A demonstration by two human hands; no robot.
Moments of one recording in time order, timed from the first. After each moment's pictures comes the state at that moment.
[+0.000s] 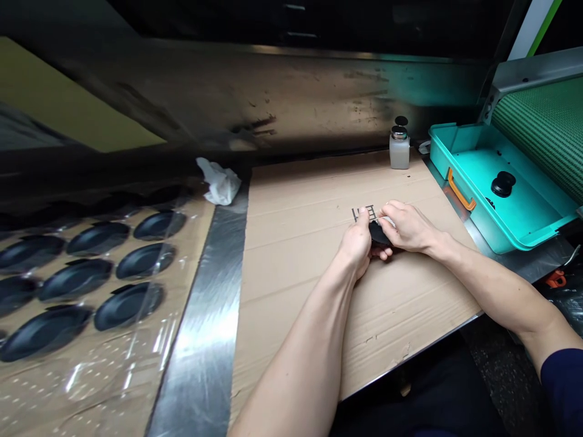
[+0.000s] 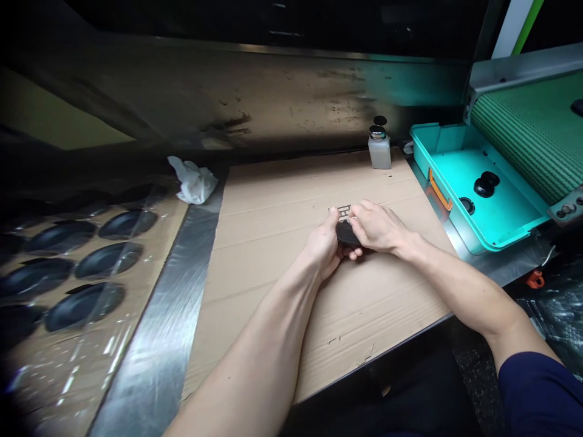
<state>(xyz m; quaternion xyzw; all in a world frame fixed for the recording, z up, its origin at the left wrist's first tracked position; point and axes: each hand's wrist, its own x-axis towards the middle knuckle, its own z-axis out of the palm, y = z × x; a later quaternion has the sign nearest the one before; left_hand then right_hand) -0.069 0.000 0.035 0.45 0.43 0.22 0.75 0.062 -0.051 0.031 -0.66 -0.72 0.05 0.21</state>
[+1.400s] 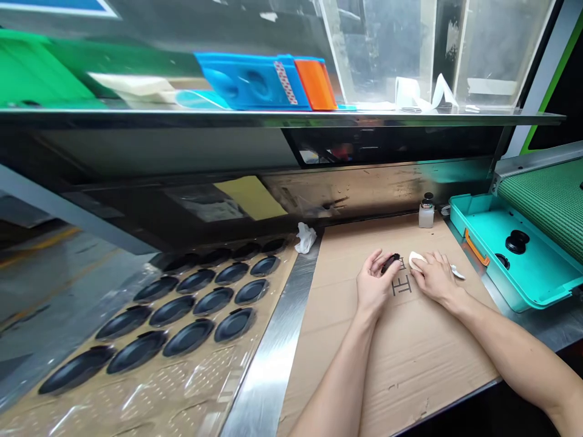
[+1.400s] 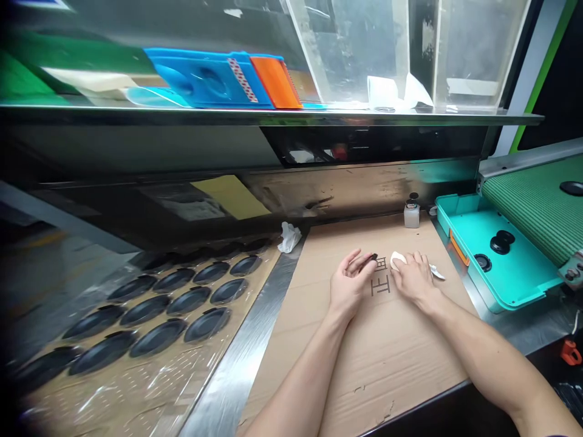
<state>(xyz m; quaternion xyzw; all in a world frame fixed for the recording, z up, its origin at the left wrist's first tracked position) -0.087 0.022 0.010 0.48 0.32 0.49 0.66 0.066 -0.061 0.016 -0.76 -0.63 -0.06 0.13</state>
